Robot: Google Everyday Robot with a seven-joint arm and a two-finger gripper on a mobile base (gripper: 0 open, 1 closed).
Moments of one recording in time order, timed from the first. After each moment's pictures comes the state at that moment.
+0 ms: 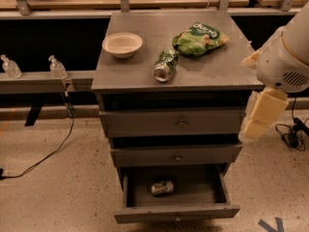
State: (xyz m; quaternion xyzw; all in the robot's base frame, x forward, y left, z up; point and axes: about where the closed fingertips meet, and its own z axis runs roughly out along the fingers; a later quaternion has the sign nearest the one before) arm 0.451 -0.197 0.939 -0.60 0.78 -0.02 0.18
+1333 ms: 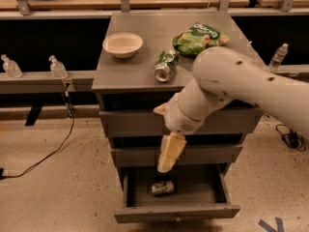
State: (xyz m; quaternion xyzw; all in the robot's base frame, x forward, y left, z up) arm 0.486 -0.024 0.767 -0.70 0.66 0.14 0.21
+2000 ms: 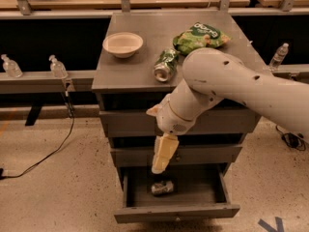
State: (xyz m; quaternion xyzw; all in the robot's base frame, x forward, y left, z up) arm 0.486 -0.006 0.760 -0.71 0.65 0.15 0.20
